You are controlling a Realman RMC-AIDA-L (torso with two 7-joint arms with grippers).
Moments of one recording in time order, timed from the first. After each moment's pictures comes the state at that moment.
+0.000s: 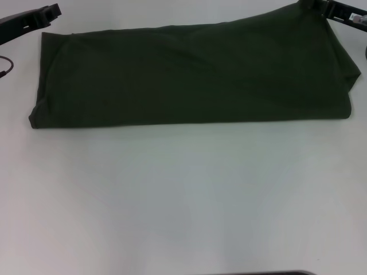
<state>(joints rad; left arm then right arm) -0.74 -2.09 0.20 0.51 2.20 0.94 -1.68 0.70 2.05 -0.22 -0.44 -2.10 -0.99 1.68</state>
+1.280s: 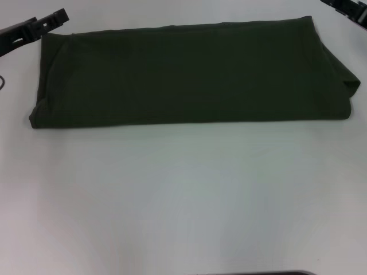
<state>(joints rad) -0.63 -2.11 0.21 0.59 2.10 1.18 -1.68 0.57 2.05 -0.24 -0.45 -1.89 -1.13 1.67</state>
